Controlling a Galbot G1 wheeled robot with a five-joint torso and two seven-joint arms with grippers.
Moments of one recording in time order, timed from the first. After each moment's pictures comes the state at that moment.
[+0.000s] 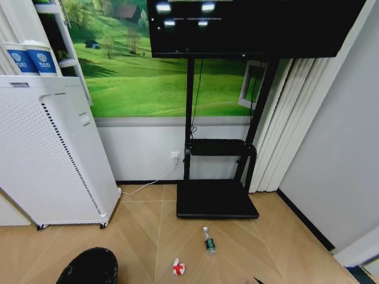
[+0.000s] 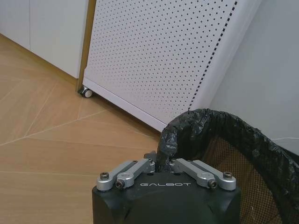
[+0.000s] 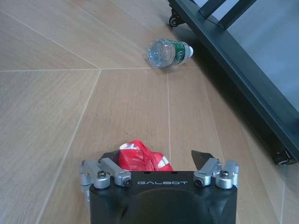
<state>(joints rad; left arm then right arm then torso) 2.02 -1.27 -0.86 -1.75 -0.94 -0.31 -0.01 -1.15 1.04 -0.08 0.43 -0.42 0.80 0.35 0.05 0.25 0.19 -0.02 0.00</state>
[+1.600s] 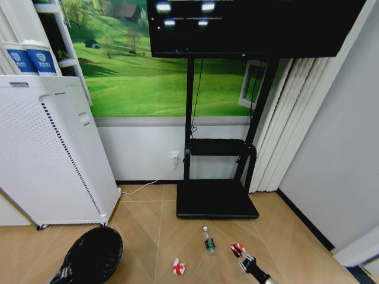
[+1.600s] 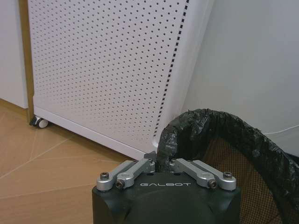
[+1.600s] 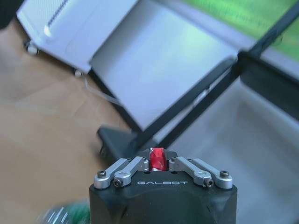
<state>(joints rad) 1.86 -0.99 -0.77 -1.76 -0.95 -0.22 -0.15 -1.16 0.82 -0.13 1.11 -0.28 0.80 0.39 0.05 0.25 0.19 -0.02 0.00</state>
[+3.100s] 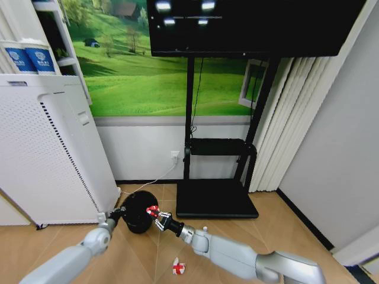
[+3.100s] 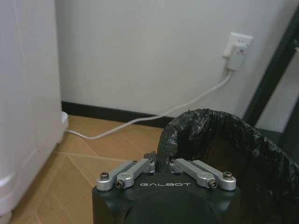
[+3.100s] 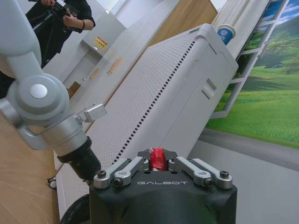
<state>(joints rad) 0.80 -0.70 0.32 -1.37 -1.21 -0.17 -0.22 -0.47 1.20 -0.87 1.14 0.02 0.80 0.31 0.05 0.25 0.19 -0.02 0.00</state>
